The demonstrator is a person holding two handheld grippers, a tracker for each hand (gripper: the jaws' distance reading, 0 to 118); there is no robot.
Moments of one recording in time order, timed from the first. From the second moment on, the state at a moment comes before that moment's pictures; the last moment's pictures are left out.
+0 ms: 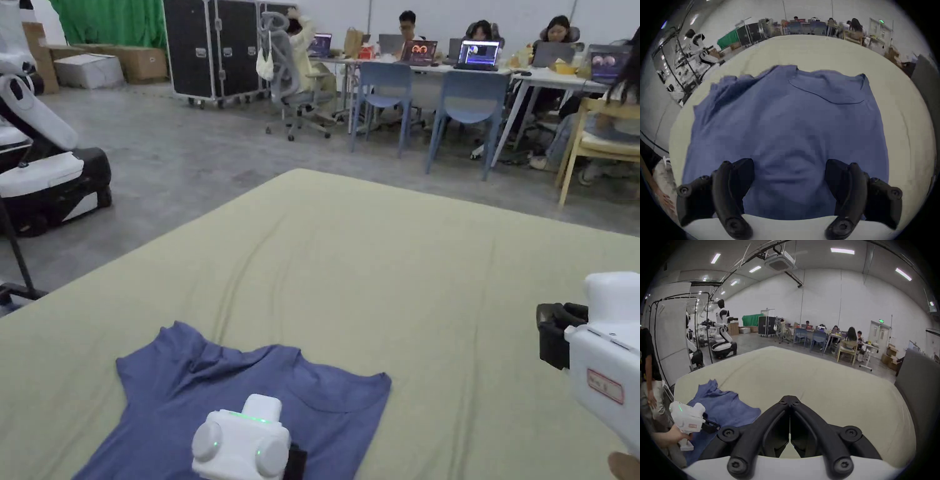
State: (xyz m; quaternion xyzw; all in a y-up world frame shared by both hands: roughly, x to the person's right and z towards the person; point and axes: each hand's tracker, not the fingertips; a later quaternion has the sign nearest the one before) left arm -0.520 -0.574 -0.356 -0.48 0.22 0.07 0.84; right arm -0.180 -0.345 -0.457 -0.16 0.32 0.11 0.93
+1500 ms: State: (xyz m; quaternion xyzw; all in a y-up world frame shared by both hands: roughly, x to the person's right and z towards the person) left arm 0.081 -0.420 -0.439 -0.34 -0.33 -0.17 0.86; right arm 0.272 -0.237 -0.345 -0.04 0.01 0.02 1.00
